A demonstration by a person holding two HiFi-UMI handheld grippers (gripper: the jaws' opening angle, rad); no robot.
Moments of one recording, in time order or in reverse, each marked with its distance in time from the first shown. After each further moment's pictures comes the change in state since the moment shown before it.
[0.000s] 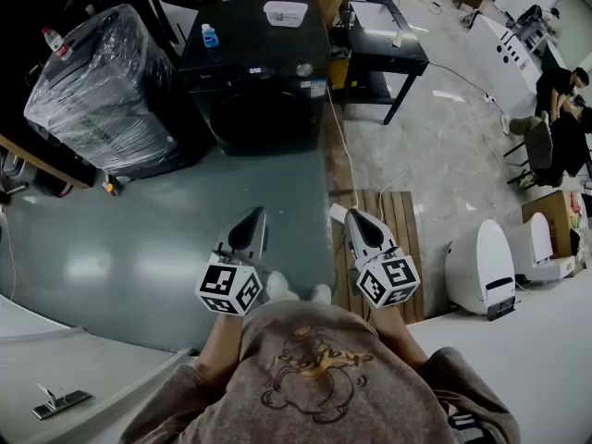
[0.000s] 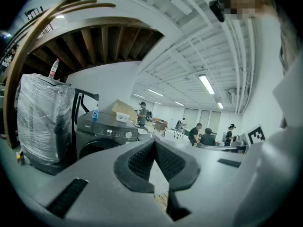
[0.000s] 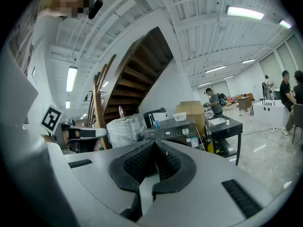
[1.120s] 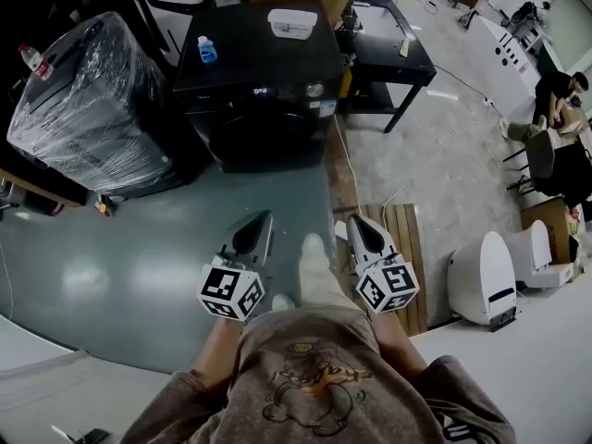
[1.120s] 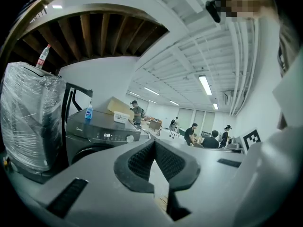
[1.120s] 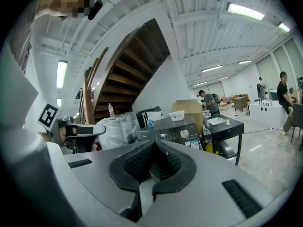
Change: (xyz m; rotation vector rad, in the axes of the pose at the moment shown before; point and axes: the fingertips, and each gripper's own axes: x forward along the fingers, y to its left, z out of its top) left arm 0.094 0.095 0.023 -0.003 0.014 -0.090; right arm 0.133 -0.023 0.000 0.001 0.004 -0.066
